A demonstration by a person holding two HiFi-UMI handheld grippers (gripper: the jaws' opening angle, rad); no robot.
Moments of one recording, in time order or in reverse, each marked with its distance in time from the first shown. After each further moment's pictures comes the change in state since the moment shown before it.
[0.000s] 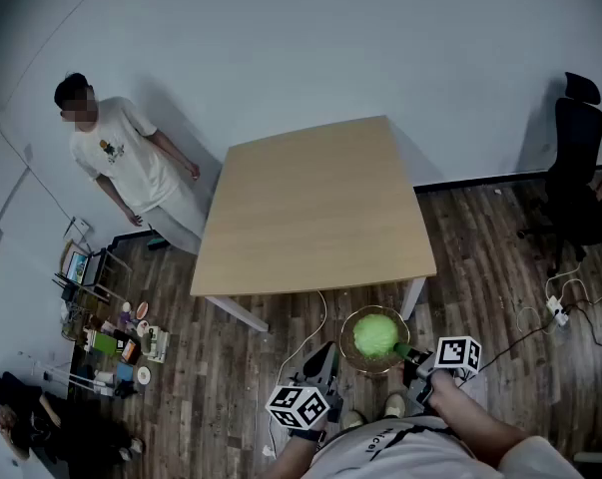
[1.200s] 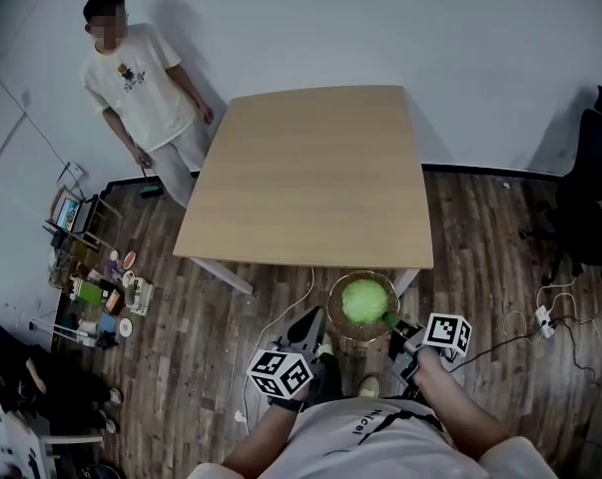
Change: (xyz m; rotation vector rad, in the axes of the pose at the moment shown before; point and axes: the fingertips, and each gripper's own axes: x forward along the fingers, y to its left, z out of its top) left arm 0.065 0.026 0.016 0.002 -0.003 0.048; right arm 0.039 0.002 0.071 -0.023 0.016 0.007
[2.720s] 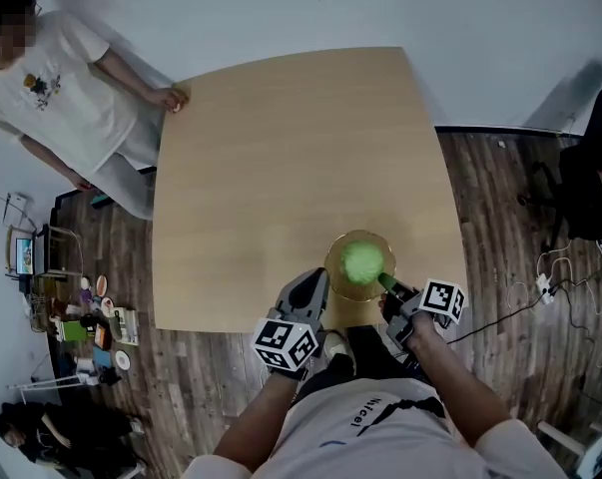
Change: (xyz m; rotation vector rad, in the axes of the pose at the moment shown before) left arm 0.267 0.222 0.105 0.046 0.146 -0.133; right arm 0.276 -0.015 0.204 0.142 -0.147 -0.095
